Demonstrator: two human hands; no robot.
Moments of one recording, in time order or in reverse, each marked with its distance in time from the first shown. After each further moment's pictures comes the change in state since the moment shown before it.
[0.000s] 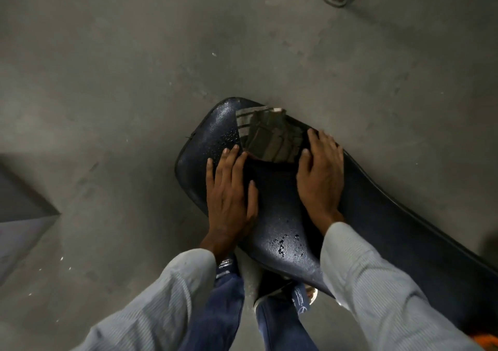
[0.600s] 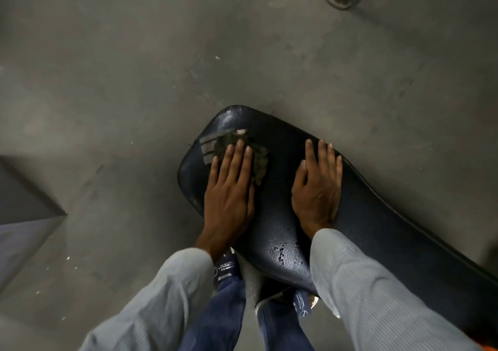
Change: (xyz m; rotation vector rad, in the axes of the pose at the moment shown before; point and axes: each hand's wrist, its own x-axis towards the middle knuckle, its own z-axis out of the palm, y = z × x) left_hand 0.019 -0.009 -0.005 0.269 -0.180 0.092; right_hand -0.010 0.010 0.017 -0.147 0.086 -0.067
